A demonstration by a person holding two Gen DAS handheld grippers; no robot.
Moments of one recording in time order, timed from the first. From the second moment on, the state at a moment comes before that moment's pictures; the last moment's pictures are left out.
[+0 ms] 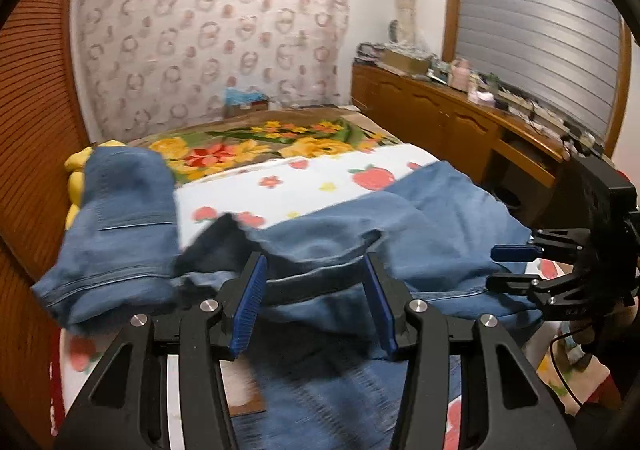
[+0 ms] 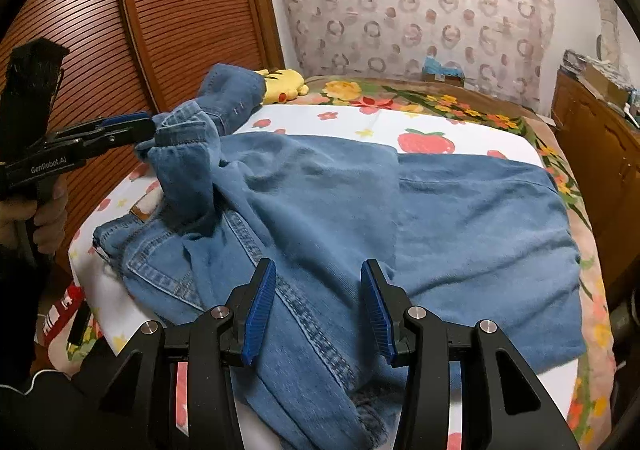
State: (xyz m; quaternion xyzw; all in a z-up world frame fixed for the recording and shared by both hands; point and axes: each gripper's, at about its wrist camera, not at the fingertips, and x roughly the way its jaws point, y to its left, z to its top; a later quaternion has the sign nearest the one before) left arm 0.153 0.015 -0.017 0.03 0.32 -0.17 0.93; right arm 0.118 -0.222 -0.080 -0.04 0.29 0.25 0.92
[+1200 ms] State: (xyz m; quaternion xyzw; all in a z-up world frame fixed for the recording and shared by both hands) left arm 0.079 0.084 -0.029 0.01 0.34 -0.11 0.93; right arm 0.101 -0.228 -0.085 -0.04 0.29 0.24 0.93
